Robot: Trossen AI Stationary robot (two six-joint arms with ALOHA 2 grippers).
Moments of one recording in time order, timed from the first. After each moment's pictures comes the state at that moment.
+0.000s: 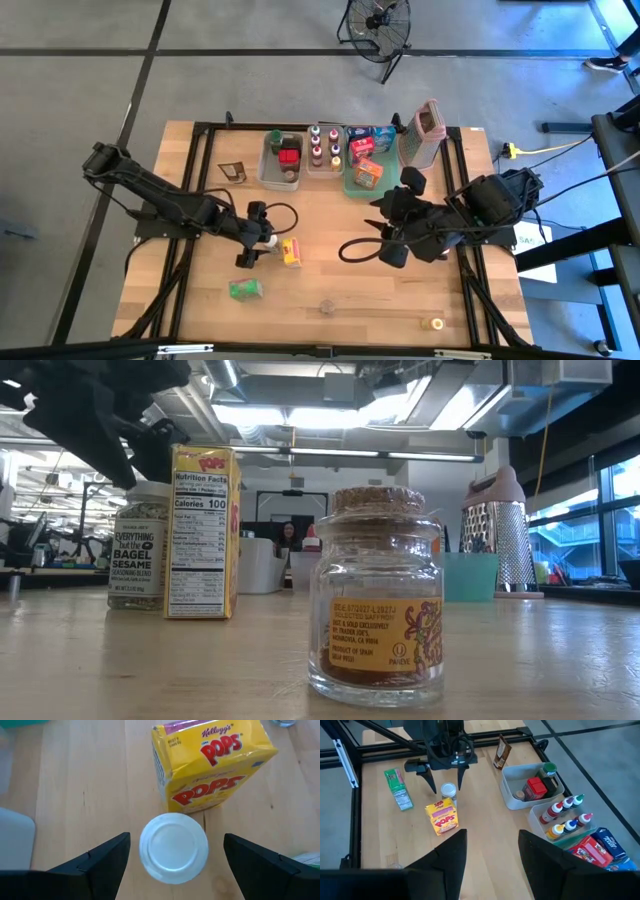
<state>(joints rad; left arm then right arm) -0.36 1.21 0.74 -0.51 -0.23 -0.20 0.55 1.77 2.35 -1.53 0.65 0.60</state>
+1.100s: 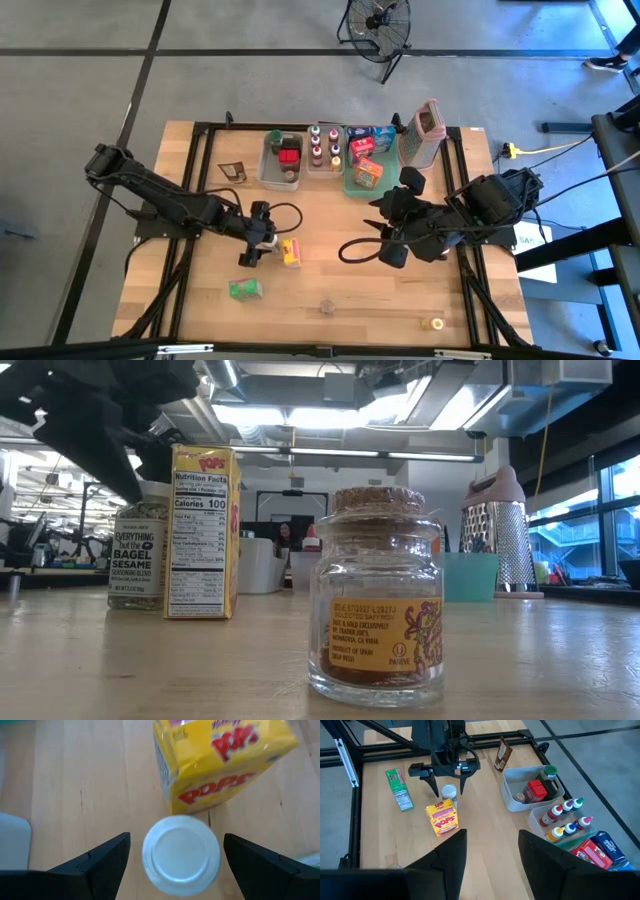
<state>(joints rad) -0.33 1.25 0.74 -0.49 -0.20 -0.15 0.55 1.77 2.35 -1.52 0.65 0.58</state>
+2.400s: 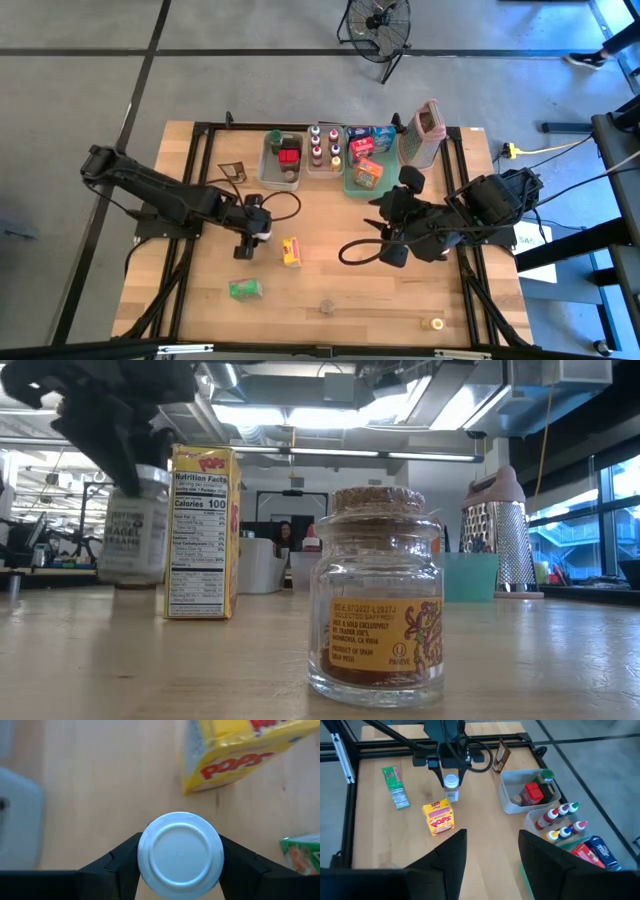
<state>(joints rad) -0.25 1.19 0.79 -0.68 -0.13 -0.19 0.55 1.77 2.35 -1.52 0.66 0.53</state>
